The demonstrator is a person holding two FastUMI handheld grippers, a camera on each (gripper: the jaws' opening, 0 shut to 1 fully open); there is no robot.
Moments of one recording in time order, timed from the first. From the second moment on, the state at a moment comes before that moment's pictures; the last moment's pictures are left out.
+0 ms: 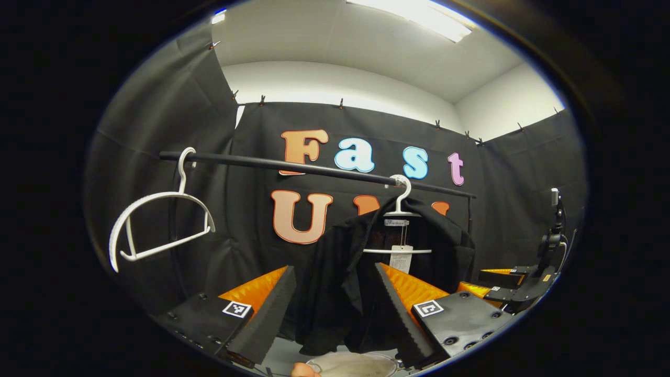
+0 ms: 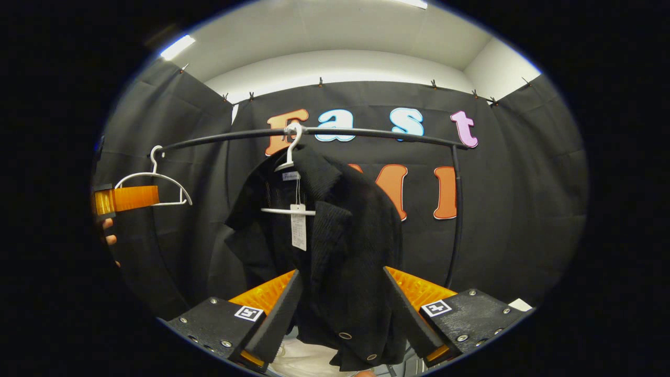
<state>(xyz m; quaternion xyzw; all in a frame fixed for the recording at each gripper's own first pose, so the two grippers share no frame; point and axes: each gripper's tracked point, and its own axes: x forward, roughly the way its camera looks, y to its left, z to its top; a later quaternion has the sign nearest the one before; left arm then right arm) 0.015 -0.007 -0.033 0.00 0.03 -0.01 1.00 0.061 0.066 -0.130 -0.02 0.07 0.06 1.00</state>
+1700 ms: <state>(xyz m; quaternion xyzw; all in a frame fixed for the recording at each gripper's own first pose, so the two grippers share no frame) 0.208 -0.036 -0.202 0.00 0.09 -0.06 0.99 0.159 0.043 -0.159 0.01 0.06 0.02 1.00</state>
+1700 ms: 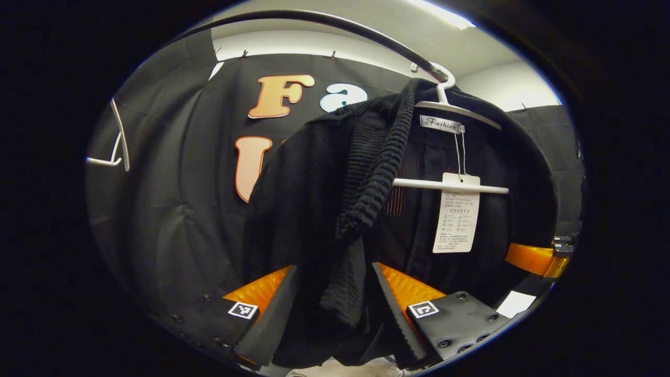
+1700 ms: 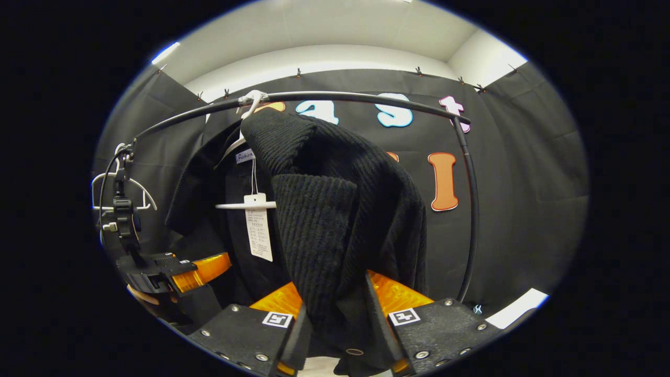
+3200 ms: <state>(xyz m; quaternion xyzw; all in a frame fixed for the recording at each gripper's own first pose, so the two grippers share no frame) 0.148 0.052 -0.056 -0.05 0.01 -0.03 1.00 0.067 0.011 -0.011 -0.06 0.01 0.00 1.00</state>
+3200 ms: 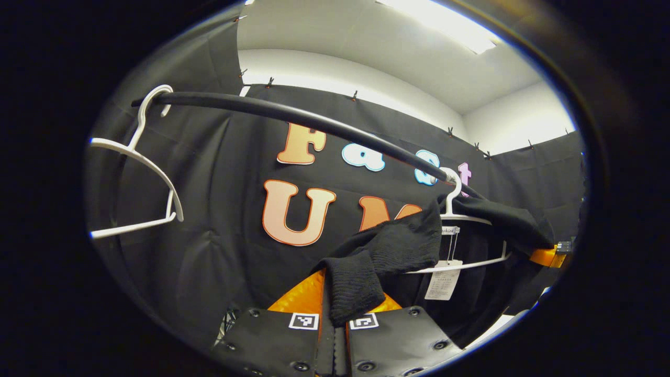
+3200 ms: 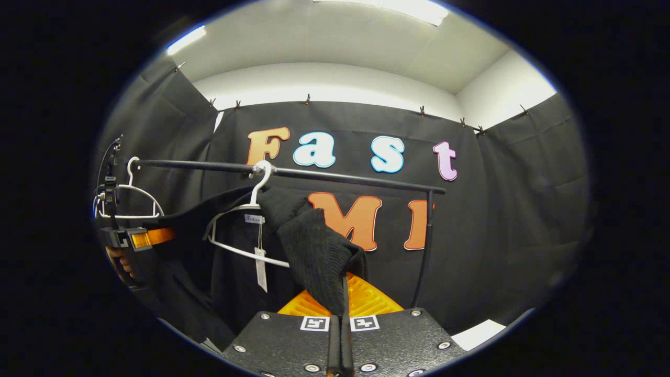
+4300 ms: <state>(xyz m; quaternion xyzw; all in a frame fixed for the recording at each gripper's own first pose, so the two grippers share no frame) 0.189 0.120 -0.025 0.04 -0.01 0.06 1.00 0.162 -0.079 -0.020 0.02 0.03 -0.01 1.00</state>
